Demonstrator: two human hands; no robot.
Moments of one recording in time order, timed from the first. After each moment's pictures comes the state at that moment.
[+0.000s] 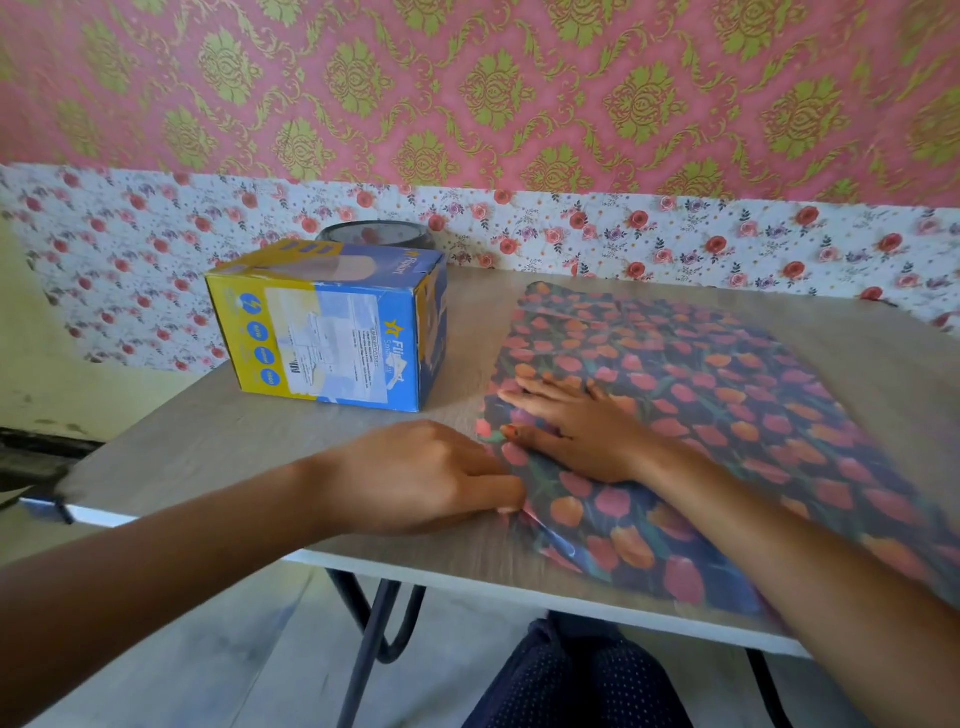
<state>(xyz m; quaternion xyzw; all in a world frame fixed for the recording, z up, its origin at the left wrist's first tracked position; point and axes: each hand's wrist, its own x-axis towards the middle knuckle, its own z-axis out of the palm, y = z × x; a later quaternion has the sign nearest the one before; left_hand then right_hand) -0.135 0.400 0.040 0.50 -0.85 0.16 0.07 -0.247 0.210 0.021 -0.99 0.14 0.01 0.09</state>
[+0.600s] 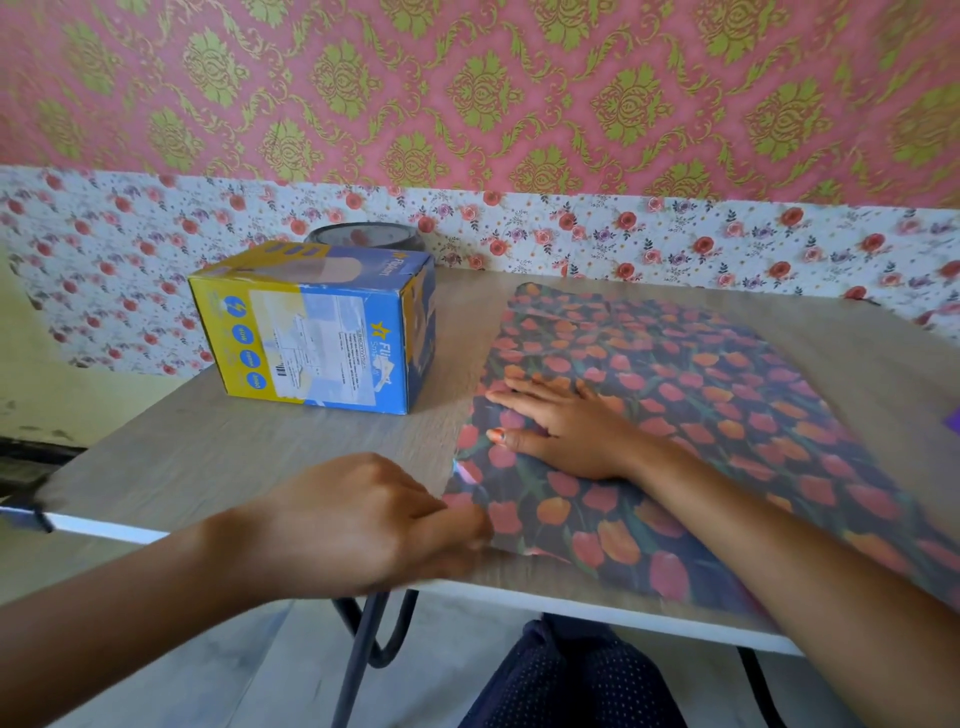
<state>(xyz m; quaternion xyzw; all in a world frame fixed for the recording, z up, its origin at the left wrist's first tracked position) -0.149 0.437 0.036 0.49 -0.83 0.23 0.07 -0.248 0.207 0.020 -0.99 0.13 0.00 0.11</state>
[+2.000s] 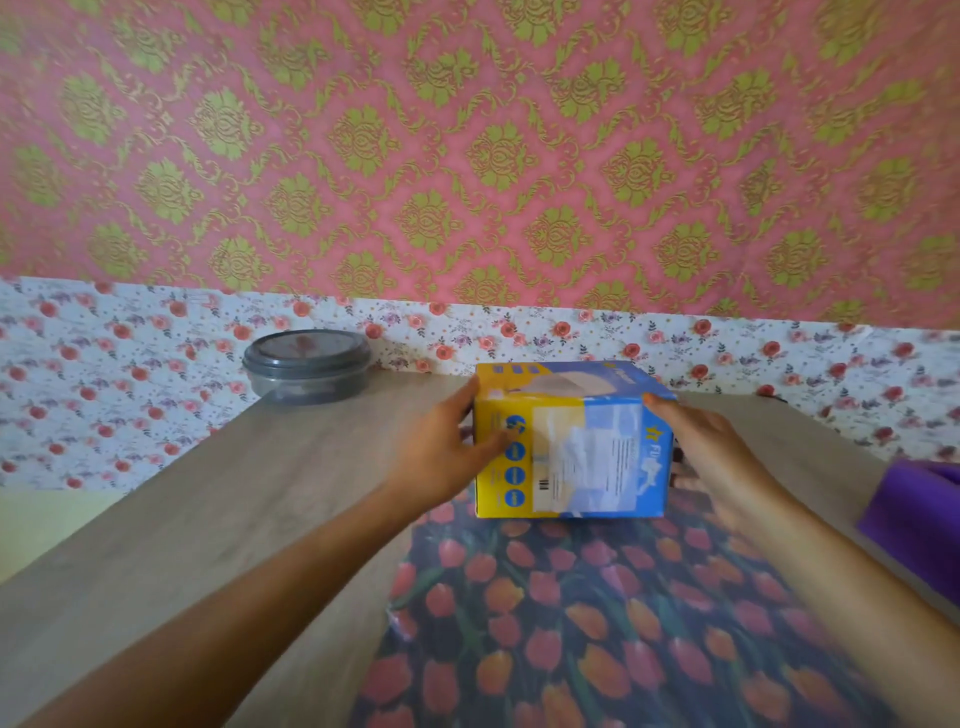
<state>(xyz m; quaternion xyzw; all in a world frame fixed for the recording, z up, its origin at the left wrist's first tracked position) -0.137 0.270 0.082 0.65 -0.50 -0.14 0.55 -0.327 0.131 0.100 -0.69 0.37 -0.37 0.50</state>
